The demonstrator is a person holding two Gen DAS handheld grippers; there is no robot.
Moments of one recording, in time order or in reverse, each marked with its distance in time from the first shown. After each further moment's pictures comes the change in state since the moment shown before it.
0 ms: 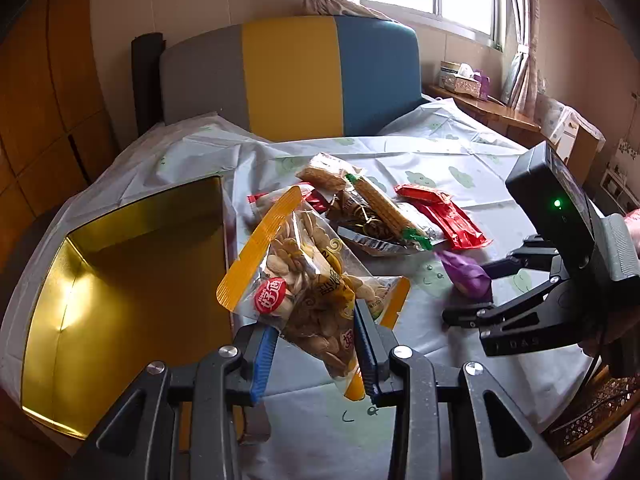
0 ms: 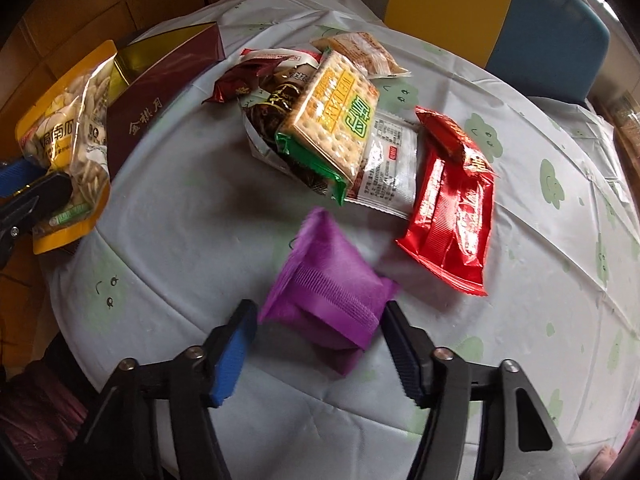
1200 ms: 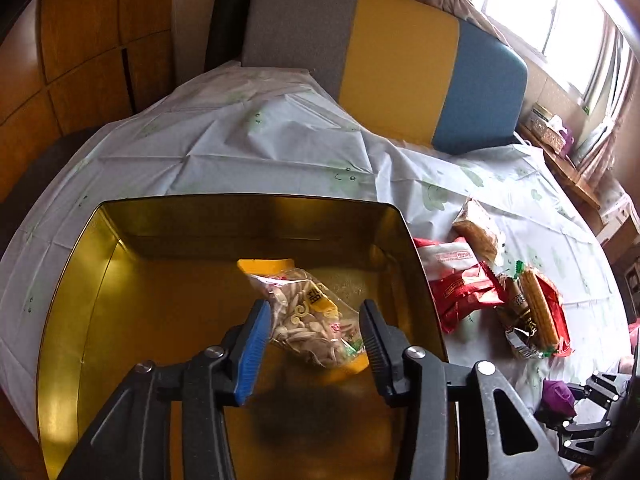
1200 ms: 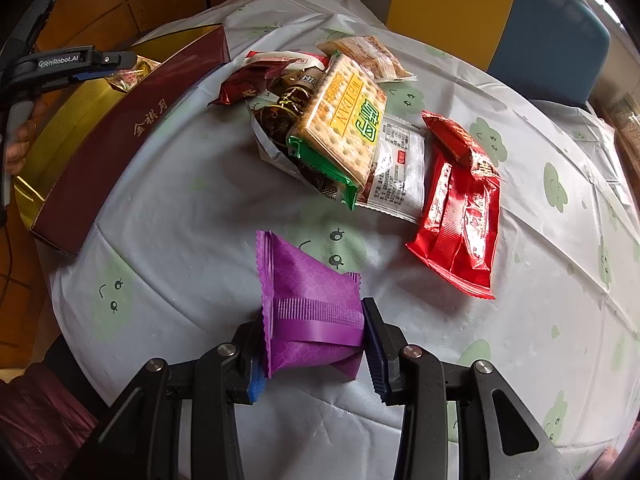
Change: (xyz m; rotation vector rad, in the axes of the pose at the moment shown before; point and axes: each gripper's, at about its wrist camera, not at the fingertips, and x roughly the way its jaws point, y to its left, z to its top) left arm 0.076 0.166 0.053 -0.320 0.117 0.055; right arm 0.002 0.000 0.001 -0.007 -0.009 -0.013
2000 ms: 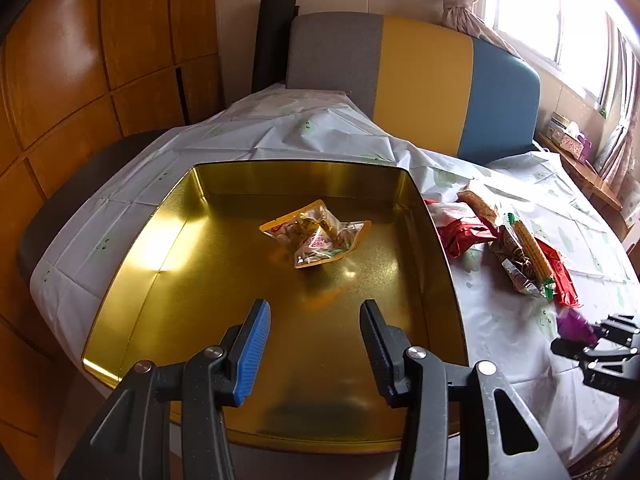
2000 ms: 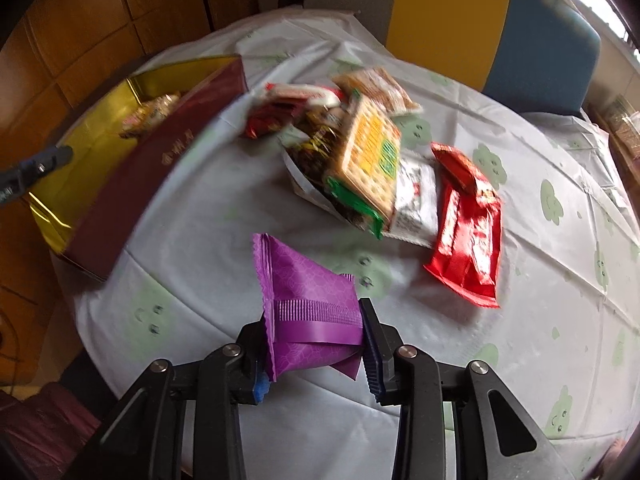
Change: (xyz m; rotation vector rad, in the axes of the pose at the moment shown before) left arm -0.085 0.002 -0.089 -0.010 -0.106 0.150; right arm -0.037 0.032 0.009 0.028 -0.111 0.035
